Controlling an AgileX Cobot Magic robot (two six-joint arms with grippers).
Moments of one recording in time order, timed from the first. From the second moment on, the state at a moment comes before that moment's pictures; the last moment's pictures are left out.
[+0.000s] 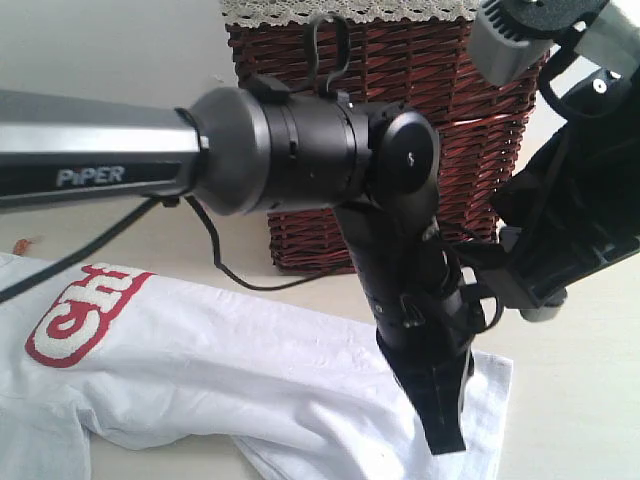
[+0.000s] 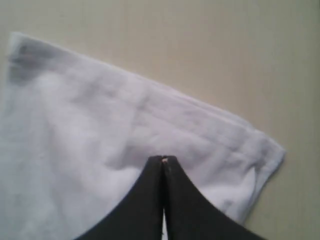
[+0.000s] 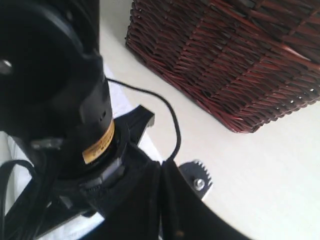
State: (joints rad) left arm -0.99 2.11 -1.65 -0.37 1.03 0.80; right arm 0.73 1.06 -0.97 -0.37 0.93 0.24
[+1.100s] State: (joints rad) left arm -0.15 1.87 -1.14 0.11 0.66 -0.11; right arm 0.50 1.77 -0.99 0.12 0.72 -0.21
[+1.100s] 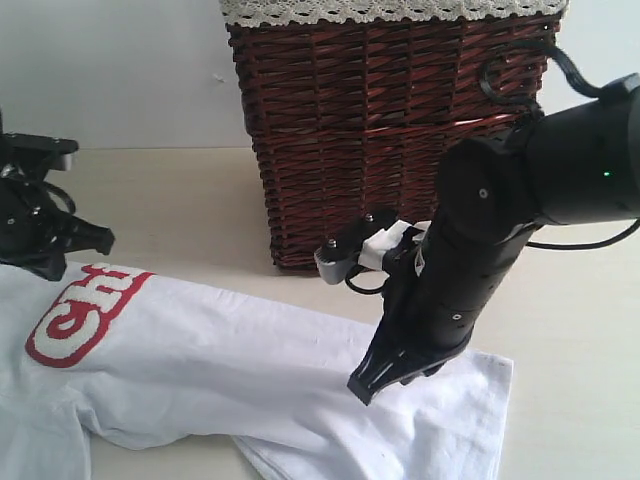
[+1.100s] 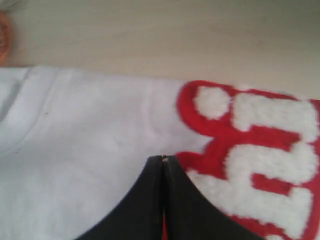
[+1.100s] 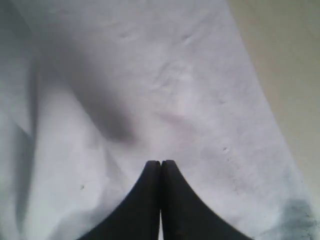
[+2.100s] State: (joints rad) left arm 0.04 1.98 -1.11 0.08 0.77 0.03; right arm 0.35 2.00 -1.09 -0.16 0.77 0.07
